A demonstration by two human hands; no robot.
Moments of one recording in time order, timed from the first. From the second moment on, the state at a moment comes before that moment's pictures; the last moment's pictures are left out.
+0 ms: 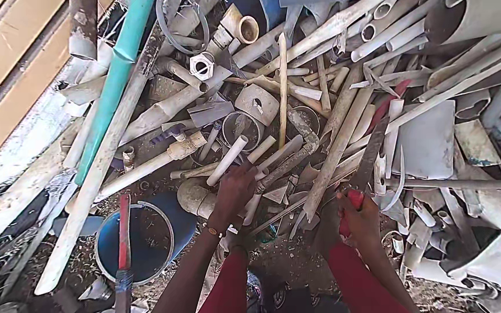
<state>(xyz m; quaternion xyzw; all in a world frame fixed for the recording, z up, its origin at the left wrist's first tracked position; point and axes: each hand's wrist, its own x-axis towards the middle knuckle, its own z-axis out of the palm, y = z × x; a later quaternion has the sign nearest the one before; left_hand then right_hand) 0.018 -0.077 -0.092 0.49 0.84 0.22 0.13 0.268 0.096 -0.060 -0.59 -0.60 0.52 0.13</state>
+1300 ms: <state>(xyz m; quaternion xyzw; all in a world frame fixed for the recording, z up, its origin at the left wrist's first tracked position) 0.067 -0.057 -0.036 0.32 0.52 0.54 0.58 0.216 0.100 -0.031 -0.59 -0.38 0.67 0.24</state>
